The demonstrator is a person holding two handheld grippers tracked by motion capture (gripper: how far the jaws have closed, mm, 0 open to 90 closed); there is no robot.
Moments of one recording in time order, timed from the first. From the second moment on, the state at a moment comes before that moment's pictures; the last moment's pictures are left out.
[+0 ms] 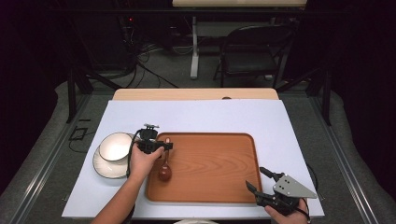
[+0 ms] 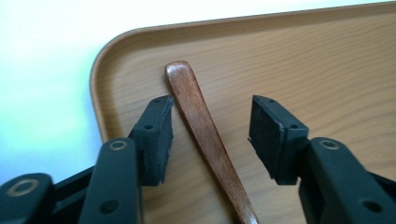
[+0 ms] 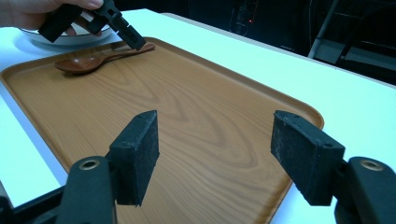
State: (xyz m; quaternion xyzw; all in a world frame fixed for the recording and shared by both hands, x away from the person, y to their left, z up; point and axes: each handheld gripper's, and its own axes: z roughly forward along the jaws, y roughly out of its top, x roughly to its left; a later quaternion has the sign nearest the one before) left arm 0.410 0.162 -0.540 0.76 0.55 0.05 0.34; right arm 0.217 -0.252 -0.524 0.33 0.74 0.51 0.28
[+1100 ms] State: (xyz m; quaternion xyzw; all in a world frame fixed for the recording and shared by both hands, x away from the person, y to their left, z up) left arm 0.380 0.190 -0.467 0.77 0.51 0.14 0.36; right arm 0.218 -0.251 -0.525 0.33 0.74 0.51 0.28
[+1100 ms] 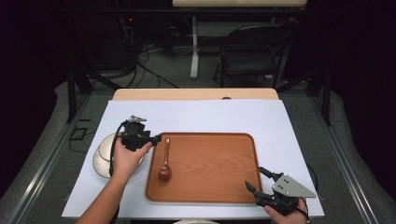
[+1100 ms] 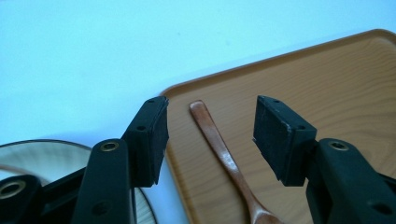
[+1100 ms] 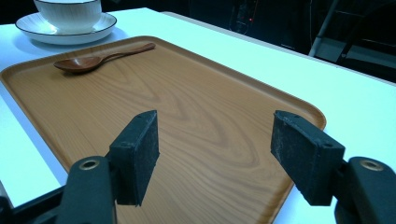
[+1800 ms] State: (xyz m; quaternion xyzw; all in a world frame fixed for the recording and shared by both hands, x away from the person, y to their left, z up) left arm 0.325 0.242 -0.452 0.73 0.52 0.20 0.39; right arm 0.218 -0.248 -0.526 0.33 0.75 0.50 0.28
